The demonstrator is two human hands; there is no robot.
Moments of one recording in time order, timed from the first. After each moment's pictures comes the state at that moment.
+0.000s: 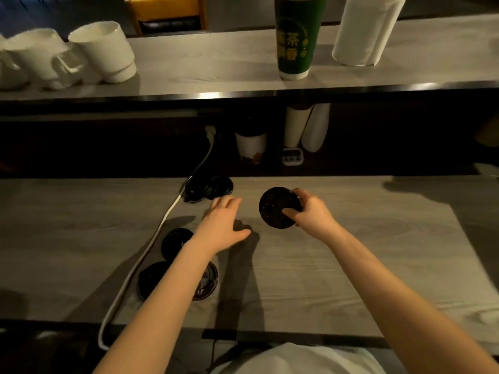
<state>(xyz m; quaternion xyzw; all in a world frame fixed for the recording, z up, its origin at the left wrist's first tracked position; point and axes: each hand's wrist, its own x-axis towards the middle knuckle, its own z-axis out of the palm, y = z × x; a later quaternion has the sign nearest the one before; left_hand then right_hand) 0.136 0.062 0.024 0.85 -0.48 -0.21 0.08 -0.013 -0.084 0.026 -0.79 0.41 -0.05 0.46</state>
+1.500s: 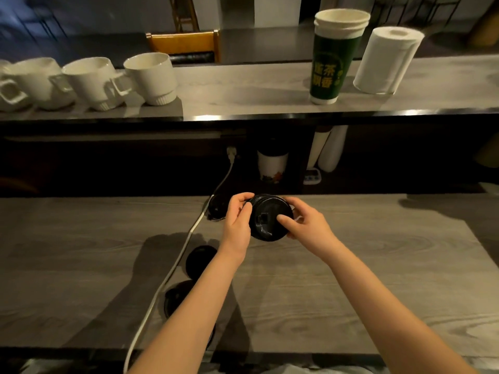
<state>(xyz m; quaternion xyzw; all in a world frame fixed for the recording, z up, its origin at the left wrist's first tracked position) 0.155 0.083 0.034 0.63 -0.25 -0.28 0.68 0.039 -0.013 0.044 -0.77 0.35 -0.17 0.50</state>
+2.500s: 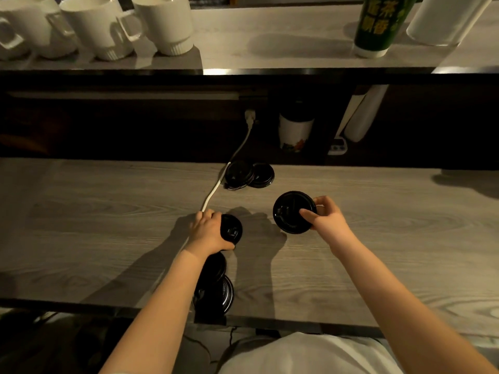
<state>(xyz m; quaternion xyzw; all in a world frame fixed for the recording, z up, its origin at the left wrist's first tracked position) 0.241 0.165 -0.059 0.90 -0.37 -0.23 -0.02 0.046 0.003 -0.016 -0.58 0.49 -0.16 0.63</state>
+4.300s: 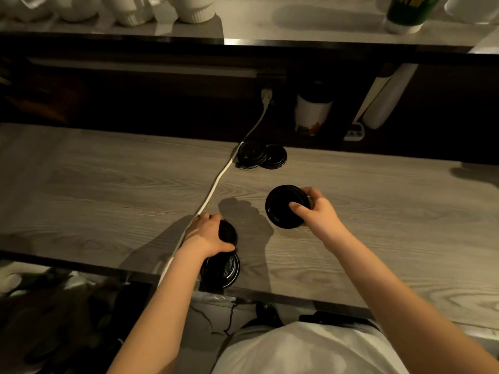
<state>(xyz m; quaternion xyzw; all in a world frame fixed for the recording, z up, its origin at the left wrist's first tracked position) 0.215 0.216 -0.043 0.89 -0.31 -0.33 0.00 0.053 0.039 -0.013 -0.68 0.41 -0.07 0.61</state>
